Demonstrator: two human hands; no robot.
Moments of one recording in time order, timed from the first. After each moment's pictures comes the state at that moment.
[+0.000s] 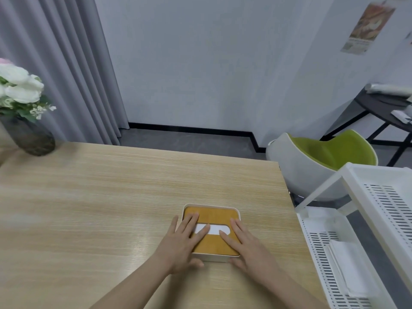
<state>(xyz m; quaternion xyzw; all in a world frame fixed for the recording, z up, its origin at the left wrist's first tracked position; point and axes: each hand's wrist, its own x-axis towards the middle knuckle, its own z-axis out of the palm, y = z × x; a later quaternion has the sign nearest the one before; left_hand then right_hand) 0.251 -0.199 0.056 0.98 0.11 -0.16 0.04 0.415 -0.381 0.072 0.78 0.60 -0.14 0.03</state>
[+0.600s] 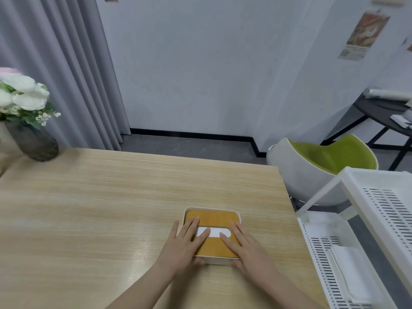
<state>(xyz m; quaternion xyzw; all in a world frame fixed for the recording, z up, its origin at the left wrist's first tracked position) 0.250 -0.209 0.070 0.99 0.12 -0.03 -0.03 0.414 -0.374 0.070 0.79 0.59 -0.13 0.05</state>
